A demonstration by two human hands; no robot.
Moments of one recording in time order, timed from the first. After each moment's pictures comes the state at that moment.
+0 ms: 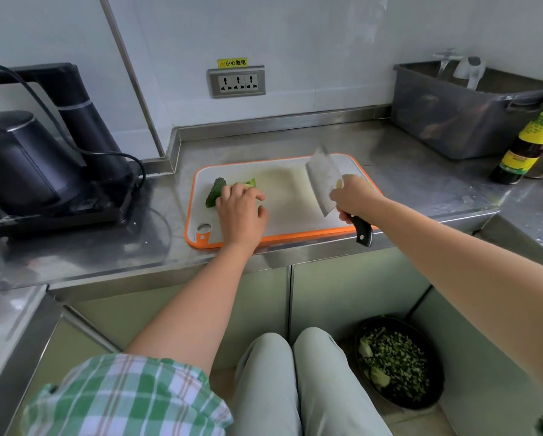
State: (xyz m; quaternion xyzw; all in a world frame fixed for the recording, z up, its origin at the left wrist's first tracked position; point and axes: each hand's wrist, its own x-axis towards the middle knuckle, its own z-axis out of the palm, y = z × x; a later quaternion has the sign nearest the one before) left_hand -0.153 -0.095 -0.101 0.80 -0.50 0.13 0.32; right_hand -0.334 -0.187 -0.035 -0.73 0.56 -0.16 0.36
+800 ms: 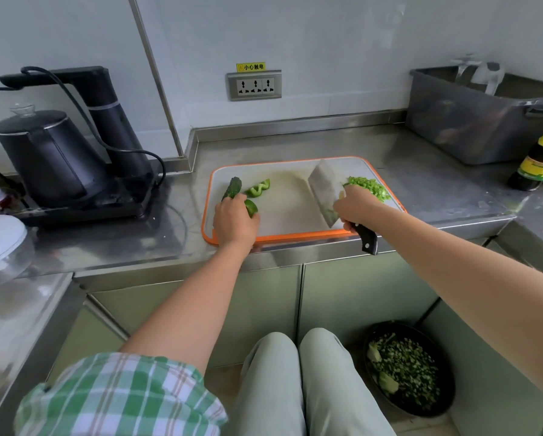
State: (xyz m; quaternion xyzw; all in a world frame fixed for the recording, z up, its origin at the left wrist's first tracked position) left_hand -0.131 -0.072 -0.098 0.85 -0.40 0.03 0.33; right_hand -0.323 -0.170 -0.037 -0.76 0.55 -0.10 0.34
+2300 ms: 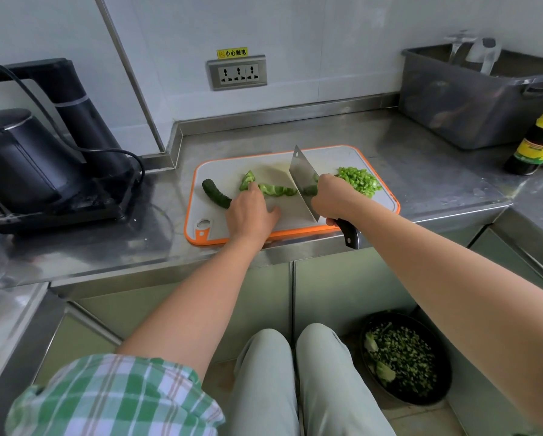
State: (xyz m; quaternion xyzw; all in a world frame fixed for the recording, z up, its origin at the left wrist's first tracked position) left_hand -0.173 -0.101 -0.088 0.86 -0.46 0.05 0.24; right_hand -0.312 -0.163 -0.028 -0.82 0.51 -0.06 0.26
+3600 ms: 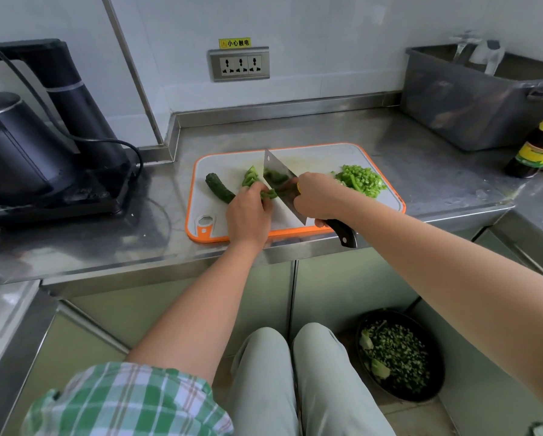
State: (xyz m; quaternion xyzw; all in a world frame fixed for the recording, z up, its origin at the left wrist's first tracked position) left_hand -0.157 -0.099 -0.110 0.79 -0.48 0.06 0.38; right_hand -0.282 -0.138 -0.011 -0.87 0.45 0.01 0.21
